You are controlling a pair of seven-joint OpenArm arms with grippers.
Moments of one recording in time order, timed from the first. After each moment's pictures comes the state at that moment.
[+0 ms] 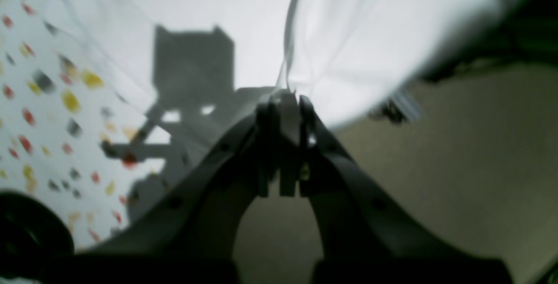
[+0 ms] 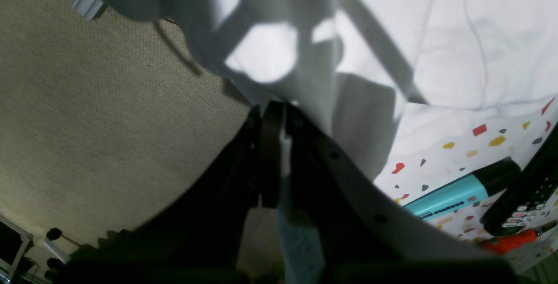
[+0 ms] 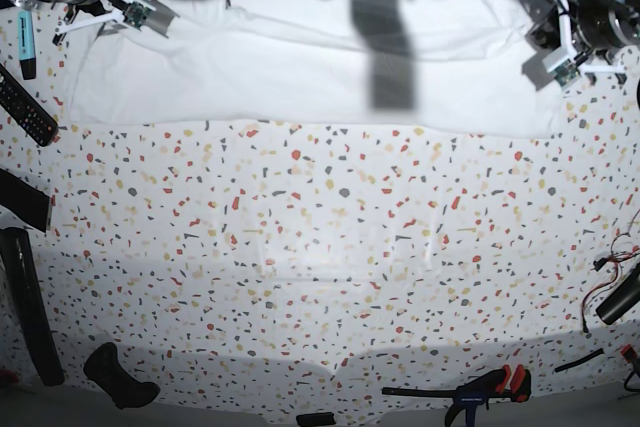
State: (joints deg) left arm 34.7 -38.0 -12.2 118.0 -36.5 -38.7 60.5; right arm -46.3 41.8 10.5 124.0 16.5 35.0 -65.9
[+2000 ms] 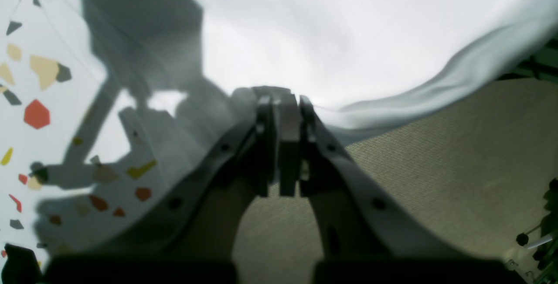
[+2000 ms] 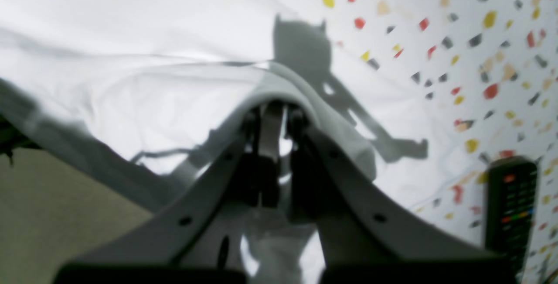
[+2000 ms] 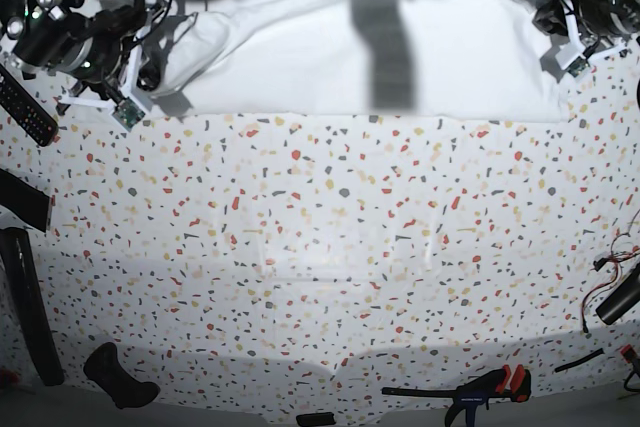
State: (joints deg) left arm 32.6 -34.8 -12.2 103.0 -36.5 -37.7 54.9; right arm -27.8 36.4 10.5 124.0 28.1 27.0 -63.0
